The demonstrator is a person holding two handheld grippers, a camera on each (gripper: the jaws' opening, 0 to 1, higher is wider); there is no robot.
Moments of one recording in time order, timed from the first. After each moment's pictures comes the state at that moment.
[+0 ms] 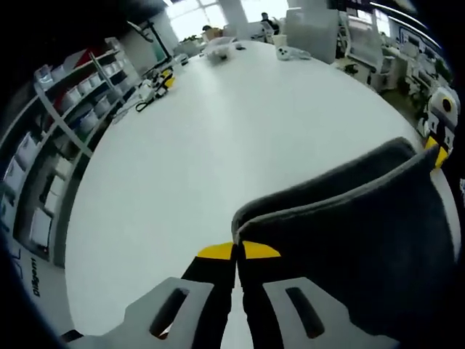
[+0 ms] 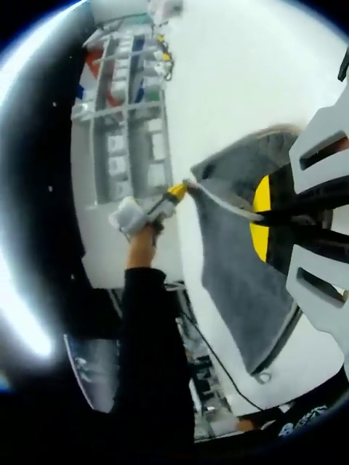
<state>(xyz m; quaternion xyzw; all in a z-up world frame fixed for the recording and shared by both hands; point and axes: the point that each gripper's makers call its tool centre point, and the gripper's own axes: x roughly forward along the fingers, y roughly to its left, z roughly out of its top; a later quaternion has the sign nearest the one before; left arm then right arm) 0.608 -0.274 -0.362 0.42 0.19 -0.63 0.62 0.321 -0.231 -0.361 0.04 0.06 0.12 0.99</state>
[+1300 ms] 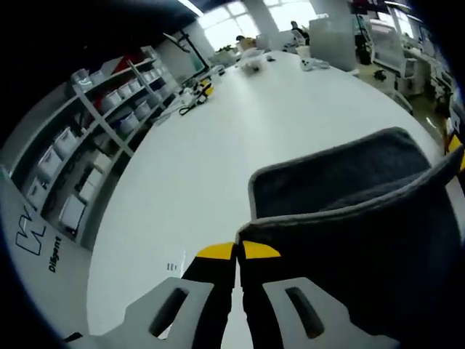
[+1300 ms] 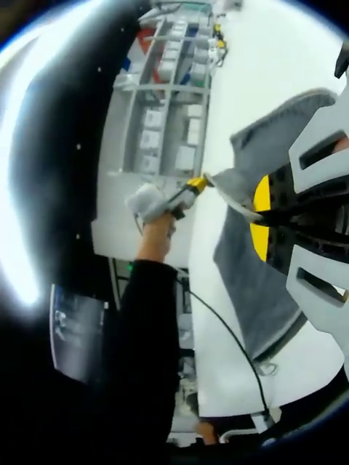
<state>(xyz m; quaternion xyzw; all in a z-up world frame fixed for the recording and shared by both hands) 0.599 -0.189 -0.333 0.42 0.14 -0.56 0.70 0.323 -0.156 -0.328 -0.05 0.00 0.15 0.99</state>
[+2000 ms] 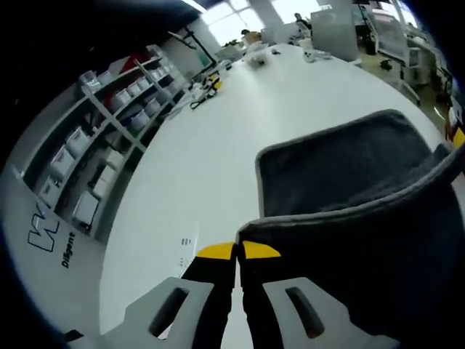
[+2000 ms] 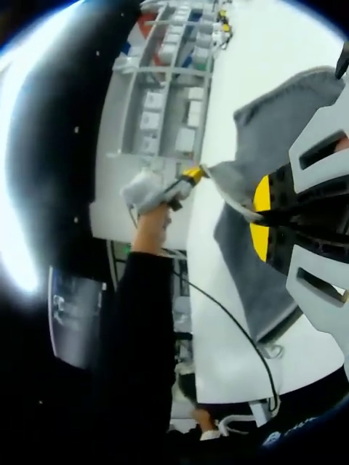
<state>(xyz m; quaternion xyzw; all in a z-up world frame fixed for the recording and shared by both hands) 0.608 -0.142 -0.323 0.44 0.13 -0.53 0.72 0.327 -0.116 -0.332 -0.07 0.02 0.21 0.98</state>
